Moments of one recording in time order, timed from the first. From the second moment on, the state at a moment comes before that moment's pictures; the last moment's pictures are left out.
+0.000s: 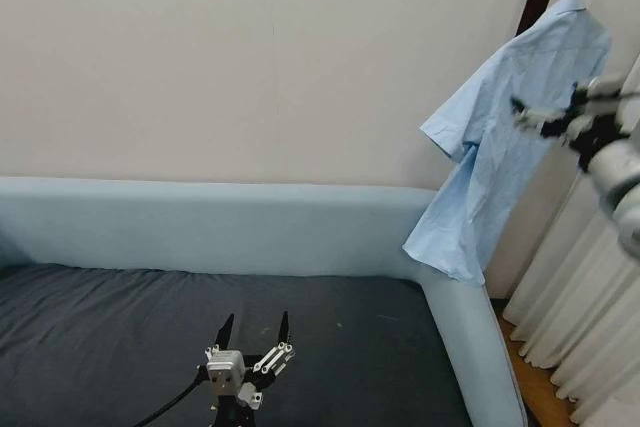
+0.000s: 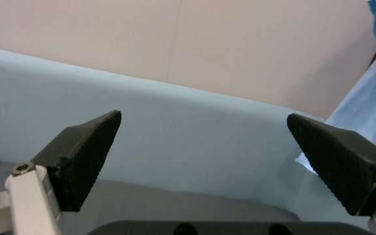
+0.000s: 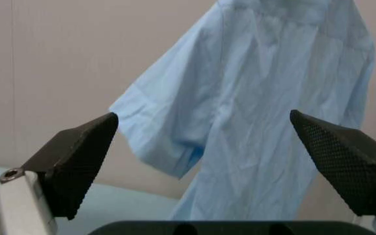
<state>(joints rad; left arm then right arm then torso) 1.64 -1.25 -0.15 -2.25 -0.17 -0.17 -0.42 -0.86 0.45 0.43 2.06 0.96 -0.19 0.45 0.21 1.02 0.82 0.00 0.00</state>
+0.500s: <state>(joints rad) 1.70 -1.22 -0.24 -2.17 -0.14 -0.26 -0.31 -1.85 1.18 0.93 2.23 0.40 0.21 0.05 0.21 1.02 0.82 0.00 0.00</state>
